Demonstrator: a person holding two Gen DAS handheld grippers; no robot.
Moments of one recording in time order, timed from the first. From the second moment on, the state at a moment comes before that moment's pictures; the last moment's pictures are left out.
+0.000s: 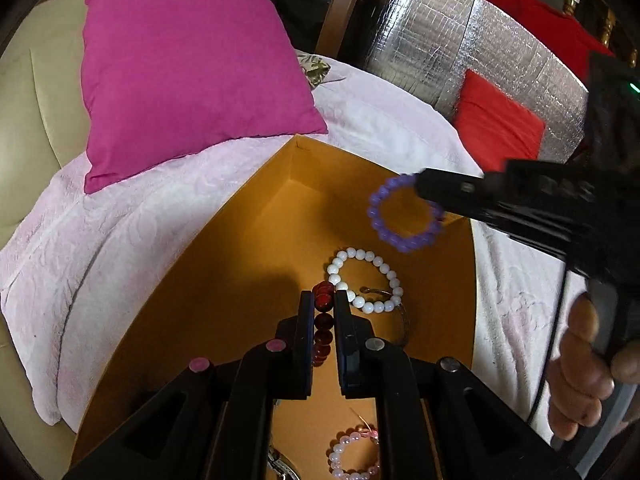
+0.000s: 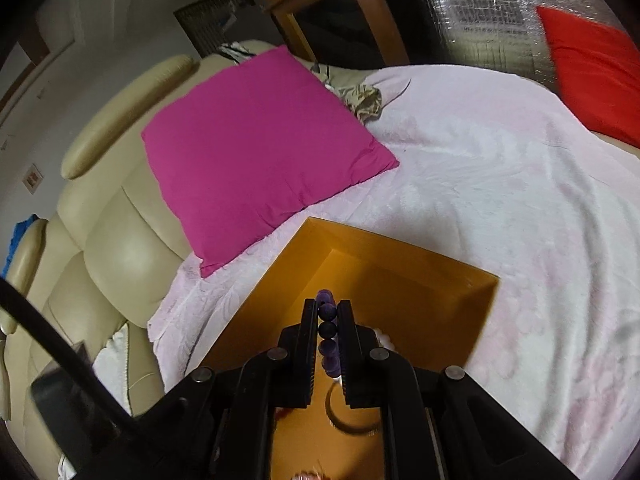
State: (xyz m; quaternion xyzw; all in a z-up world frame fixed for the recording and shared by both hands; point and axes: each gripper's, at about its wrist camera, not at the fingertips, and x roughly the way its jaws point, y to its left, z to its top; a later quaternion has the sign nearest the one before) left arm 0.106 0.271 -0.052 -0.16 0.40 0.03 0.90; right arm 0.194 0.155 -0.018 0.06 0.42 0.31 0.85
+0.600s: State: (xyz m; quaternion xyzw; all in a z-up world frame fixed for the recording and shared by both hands) left arm 0.116 0.285 -0.066 -0.14 0.42 0.06 0.89; right arm 0.241 0.196 -0.059 0.09 0.50 0.31 0.80
